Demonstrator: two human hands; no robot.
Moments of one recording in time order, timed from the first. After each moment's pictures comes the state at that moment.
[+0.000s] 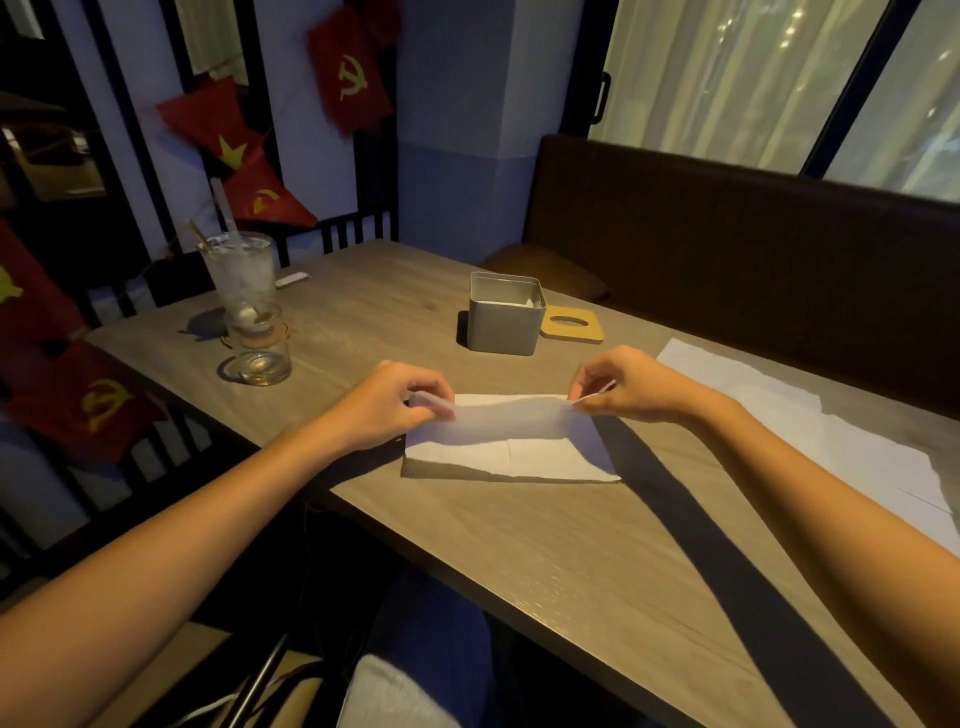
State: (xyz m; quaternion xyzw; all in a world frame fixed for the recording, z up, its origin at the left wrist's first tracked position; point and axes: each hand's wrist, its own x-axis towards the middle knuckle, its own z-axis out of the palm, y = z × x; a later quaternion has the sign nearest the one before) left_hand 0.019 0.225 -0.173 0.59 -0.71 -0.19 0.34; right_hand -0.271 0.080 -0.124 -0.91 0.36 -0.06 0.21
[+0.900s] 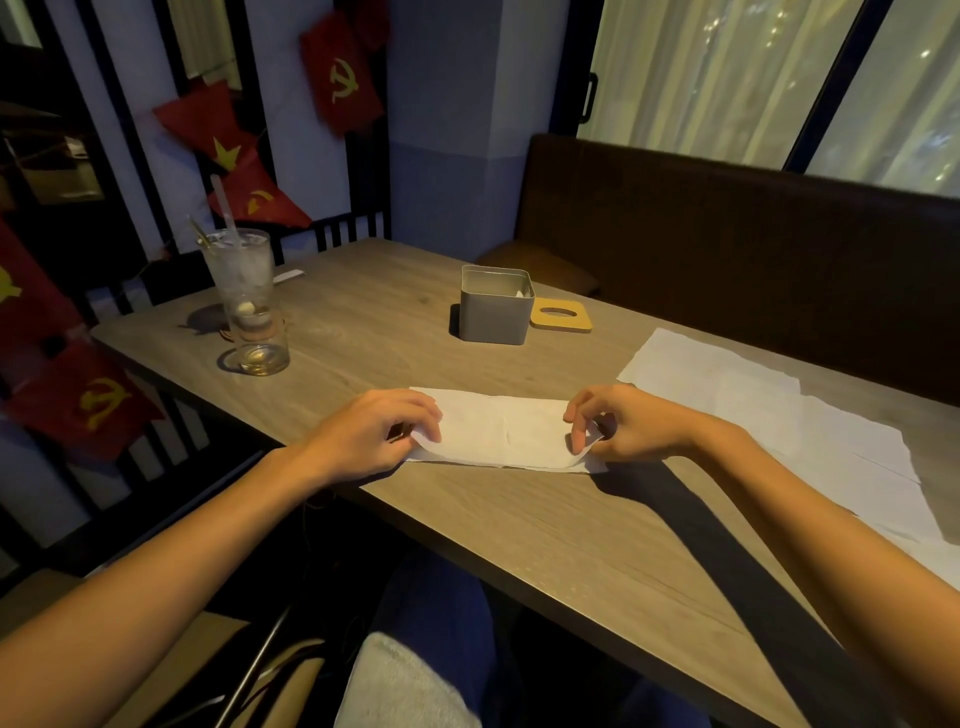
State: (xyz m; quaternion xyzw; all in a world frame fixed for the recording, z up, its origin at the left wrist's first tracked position) left_hand 0.018 0.265 -0.203 0.57 -0.78 -0.07 0.27; right_hand -0.306 0.124 -0.147 -0.93 0.33 0.02 0.19
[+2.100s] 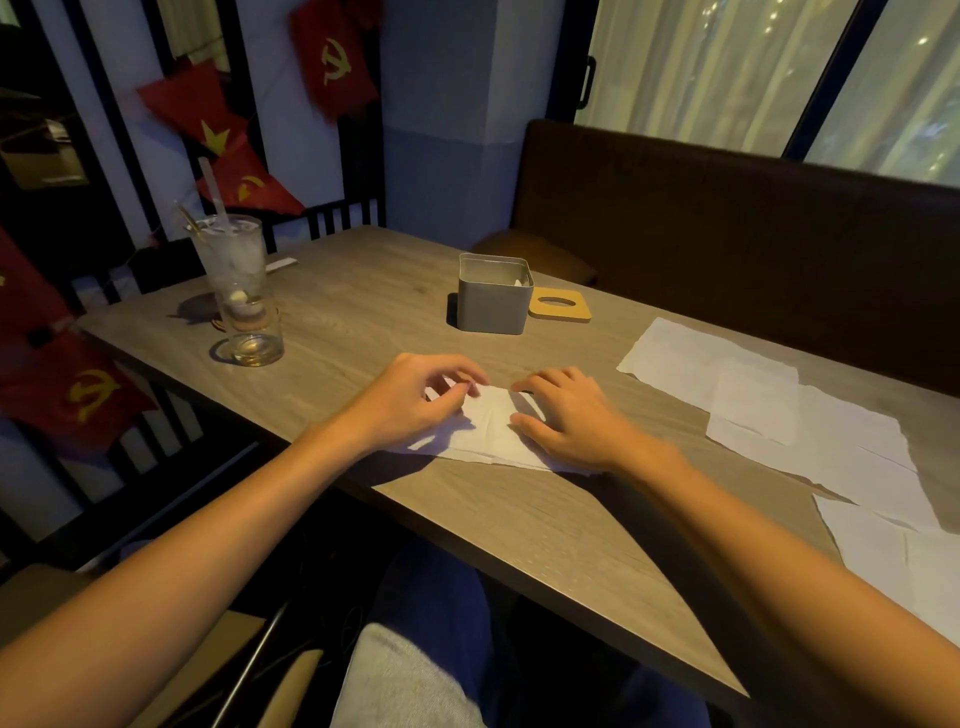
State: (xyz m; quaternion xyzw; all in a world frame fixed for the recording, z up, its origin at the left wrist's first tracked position) left_hand -0.026 0.247 -0.169 0.57 -0.71 -0.16 0.39; right_hand -0.252 0.143 -0.185 -0.93 0.34 -0.10 0.05
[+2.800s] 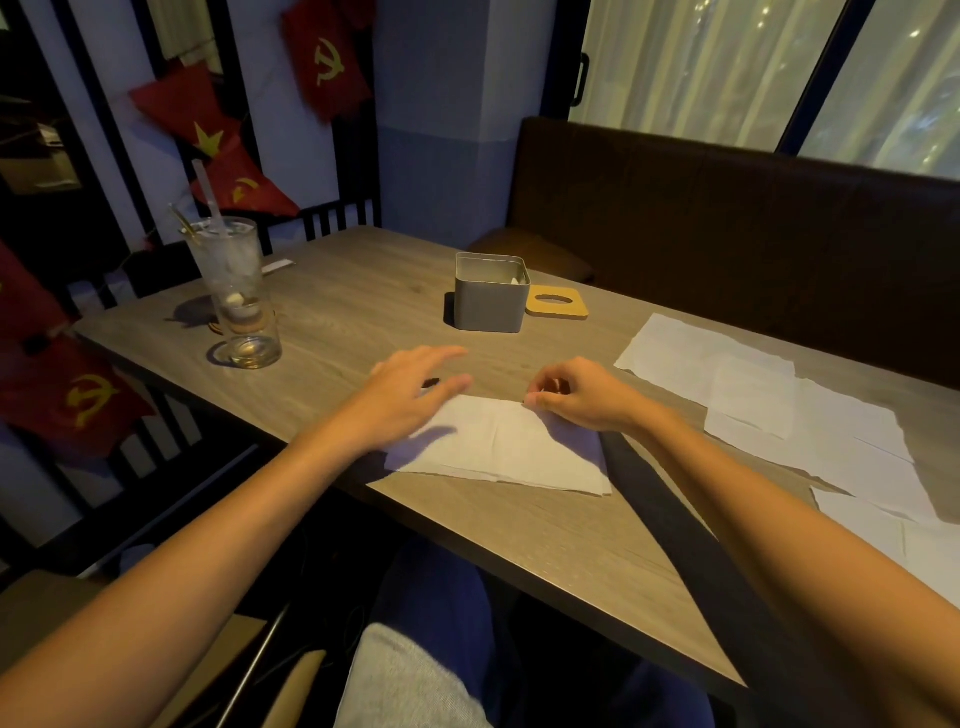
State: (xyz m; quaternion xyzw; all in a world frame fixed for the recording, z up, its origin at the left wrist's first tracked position) left_hand -0.017 0.240 -0.174 0.66 -0.69 -0.15 0.25; right_hand -0.252 0.116 -0.165 -0.89 0.38 -0.09 0.23
